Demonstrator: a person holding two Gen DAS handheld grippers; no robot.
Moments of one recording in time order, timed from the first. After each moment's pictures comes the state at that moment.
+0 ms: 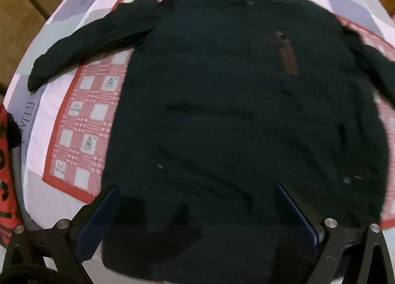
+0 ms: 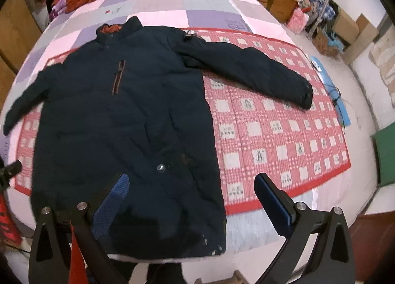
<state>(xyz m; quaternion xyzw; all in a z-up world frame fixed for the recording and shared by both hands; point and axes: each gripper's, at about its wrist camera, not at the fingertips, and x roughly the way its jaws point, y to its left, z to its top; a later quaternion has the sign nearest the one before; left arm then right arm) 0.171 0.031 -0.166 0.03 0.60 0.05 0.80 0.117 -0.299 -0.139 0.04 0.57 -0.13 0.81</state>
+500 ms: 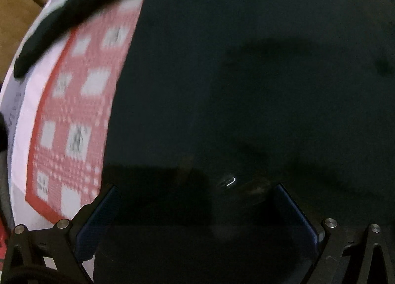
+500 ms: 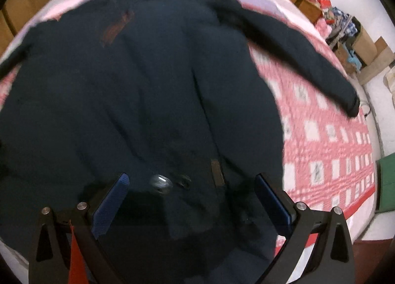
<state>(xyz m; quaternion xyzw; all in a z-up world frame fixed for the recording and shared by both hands) 0.188 0.110 -0.341 0.08 0.63 0.07 0.77 0.160 -0.290 -0.337 -0.01 0.59 -0.10 0.80</state>
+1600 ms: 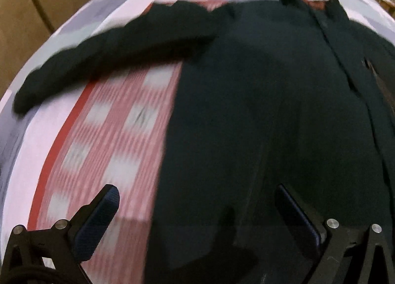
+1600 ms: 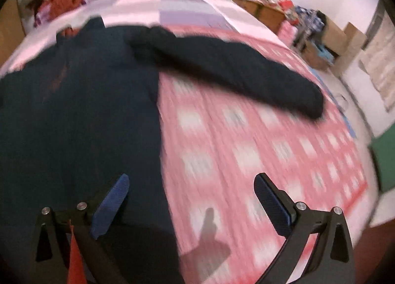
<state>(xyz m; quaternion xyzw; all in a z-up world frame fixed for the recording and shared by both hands) 0.268 0.151 -0.298 0.02 0.50 0.06 0.87 0.211 -0.410 -0.312 0.03 0.49 -0.16 0.85</state>
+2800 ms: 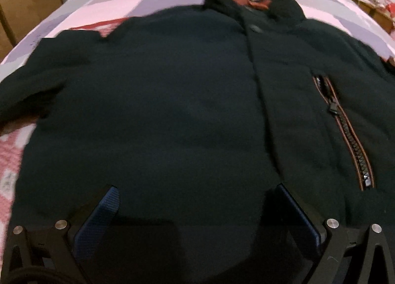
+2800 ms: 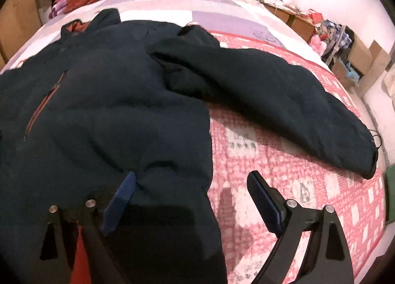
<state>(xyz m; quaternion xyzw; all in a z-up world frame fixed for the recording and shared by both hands) 0.355 0.001 -0.341 0.02 0.49 0.01 0.87 0.322 -0.380 -0.359 0.00 0.50 -0.10 0.86</state>
